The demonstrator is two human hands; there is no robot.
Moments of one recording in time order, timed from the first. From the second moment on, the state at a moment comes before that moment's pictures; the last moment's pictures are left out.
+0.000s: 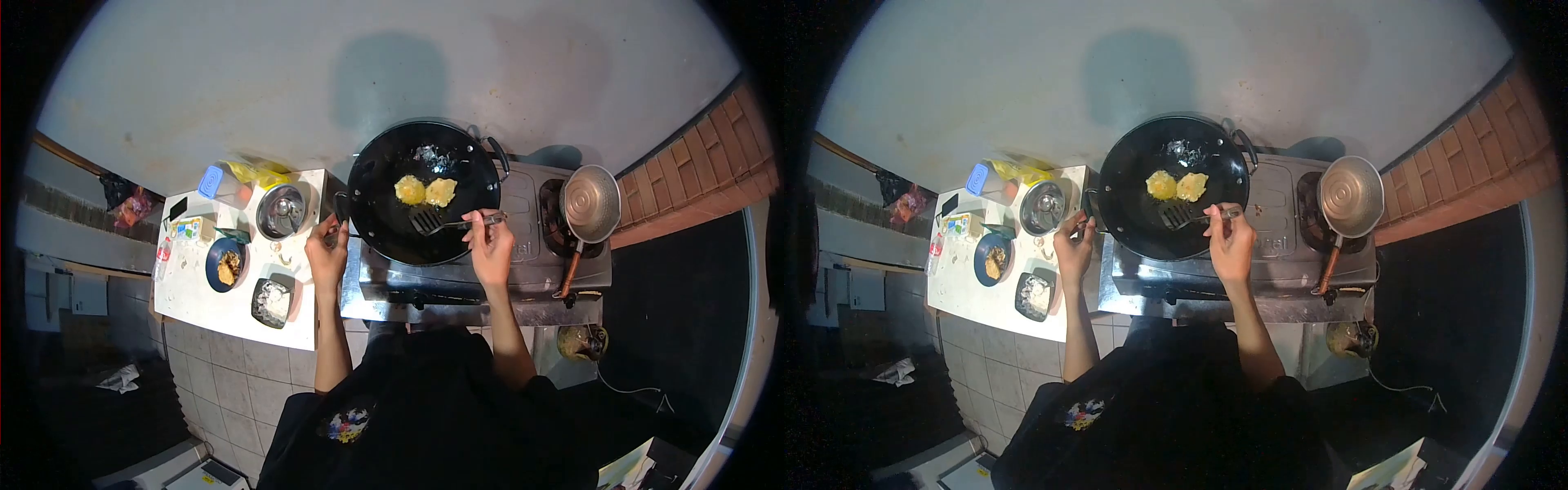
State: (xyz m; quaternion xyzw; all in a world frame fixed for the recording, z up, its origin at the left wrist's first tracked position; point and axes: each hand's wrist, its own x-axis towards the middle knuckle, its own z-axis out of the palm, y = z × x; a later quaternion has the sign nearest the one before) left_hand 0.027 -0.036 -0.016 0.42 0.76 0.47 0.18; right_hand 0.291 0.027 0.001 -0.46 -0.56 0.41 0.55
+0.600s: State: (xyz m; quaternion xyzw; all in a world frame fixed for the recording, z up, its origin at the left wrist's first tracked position) left_hand 0.020 -0.028 -0.021 0.45 0.75 0.46 0.14; right_hand 0.299 0.029 0.018 -0.45 -0.52 0.42 0.59
